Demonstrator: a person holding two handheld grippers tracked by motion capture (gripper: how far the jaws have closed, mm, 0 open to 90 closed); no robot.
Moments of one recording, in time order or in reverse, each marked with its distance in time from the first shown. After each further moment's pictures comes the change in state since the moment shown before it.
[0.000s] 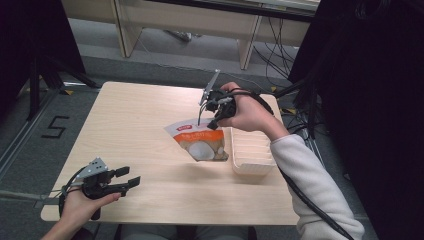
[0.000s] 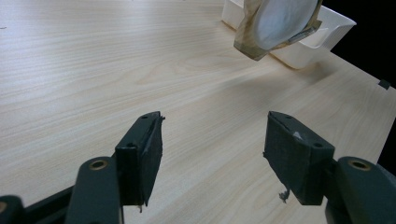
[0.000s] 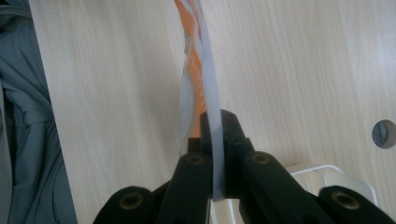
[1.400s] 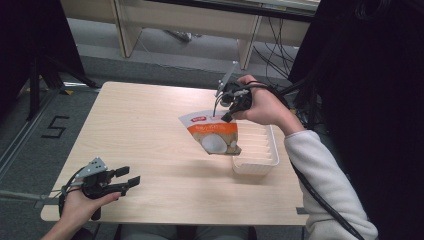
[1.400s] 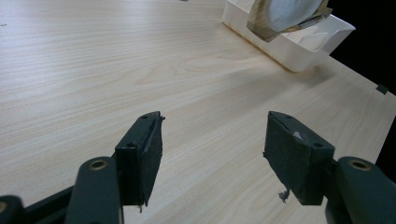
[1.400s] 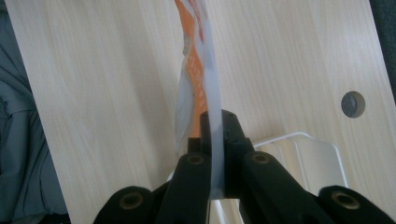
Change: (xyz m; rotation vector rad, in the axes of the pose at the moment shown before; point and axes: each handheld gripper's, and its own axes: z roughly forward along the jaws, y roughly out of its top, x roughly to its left) left arm 0.000 0.000 0.000 -0.005 -0.007 -0.024; right arm -0.019 -0.025 -0.024 -0.008 -0.040 0.044
